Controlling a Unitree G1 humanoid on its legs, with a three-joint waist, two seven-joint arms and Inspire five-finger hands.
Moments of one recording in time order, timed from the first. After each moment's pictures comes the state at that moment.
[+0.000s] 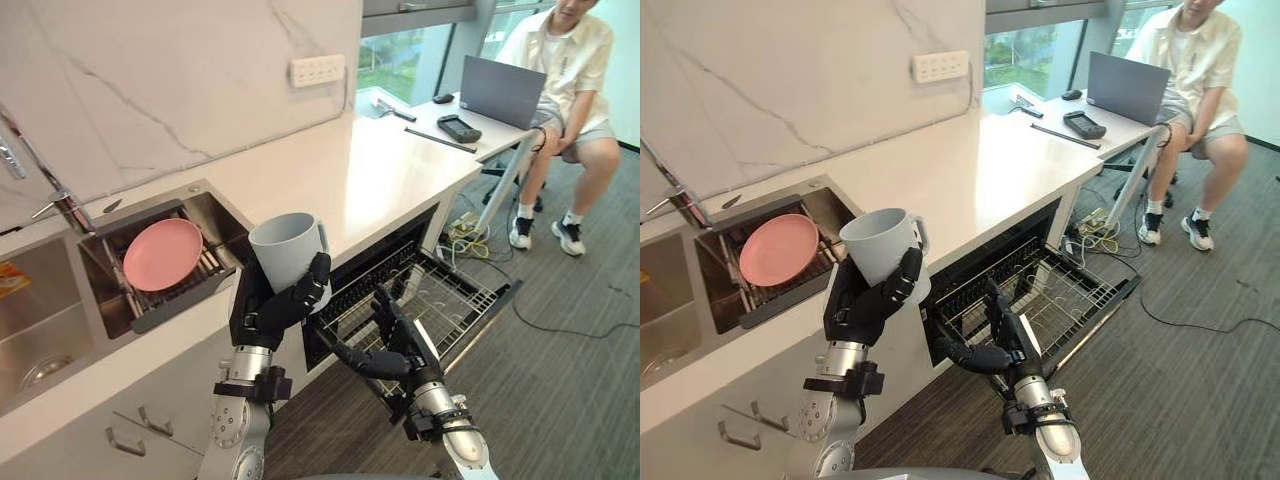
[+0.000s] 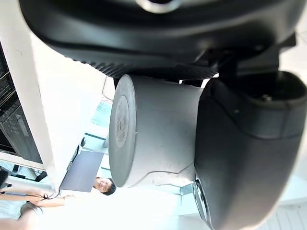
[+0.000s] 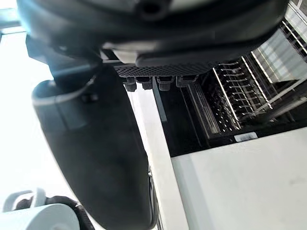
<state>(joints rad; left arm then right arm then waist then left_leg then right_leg) 0.26 0.09 -0.30 -0.19 -0.39 -0.44 0.03 0.33 -0.09 0.18 0.09 0.22 -0.29 0.18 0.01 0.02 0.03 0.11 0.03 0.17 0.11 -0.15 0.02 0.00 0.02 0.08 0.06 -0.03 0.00</state>
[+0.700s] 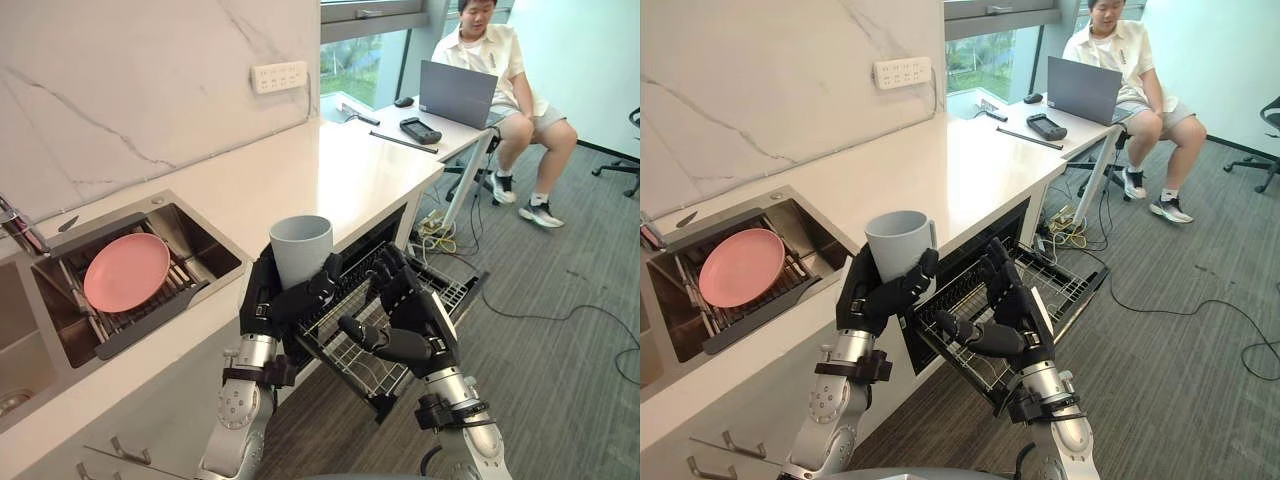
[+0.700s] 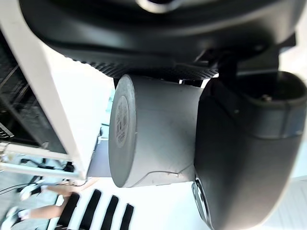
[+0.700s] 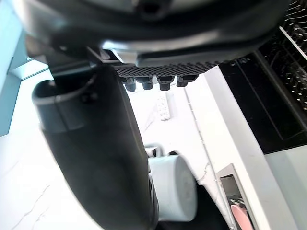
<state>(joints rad) 0.17 0.09 -0.30 -0.06 -0.26 -0.37 0.07 0.37 -0.06 0.14 -0.14 0.40 -0.31 0.35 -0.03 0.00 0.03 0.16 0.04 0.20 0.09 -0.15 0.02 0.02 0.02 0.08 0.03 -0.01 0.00</state>
